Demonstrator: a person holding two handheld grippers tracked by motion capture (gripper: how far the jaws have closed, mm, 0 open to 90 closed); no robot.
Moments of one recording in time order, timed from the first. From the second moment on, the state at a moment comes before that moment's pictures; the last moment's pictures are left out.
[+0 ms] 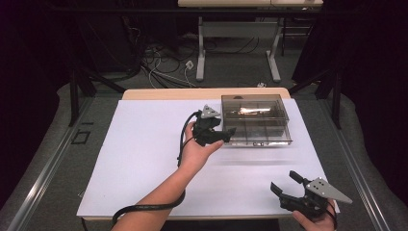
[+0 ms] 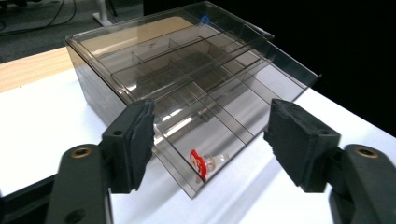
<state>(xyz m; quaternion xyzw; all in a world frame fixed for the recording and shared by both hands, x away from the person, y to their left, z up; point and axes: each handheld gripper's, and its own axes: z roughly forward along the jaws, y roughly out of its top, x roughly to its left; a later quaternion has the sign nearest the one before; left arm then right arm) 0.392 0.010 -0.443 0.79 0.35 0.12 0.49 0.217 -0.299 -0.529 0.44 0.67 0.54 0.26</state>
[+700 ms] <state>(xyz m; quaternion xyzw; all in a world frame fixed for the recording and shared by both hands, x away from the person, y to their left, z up) 0.360 0.058 -0.437 0.80 0.34 0.12 0.49 0.217 -0.299 -0.529 0.44 0.67 0.54 0.26</state>
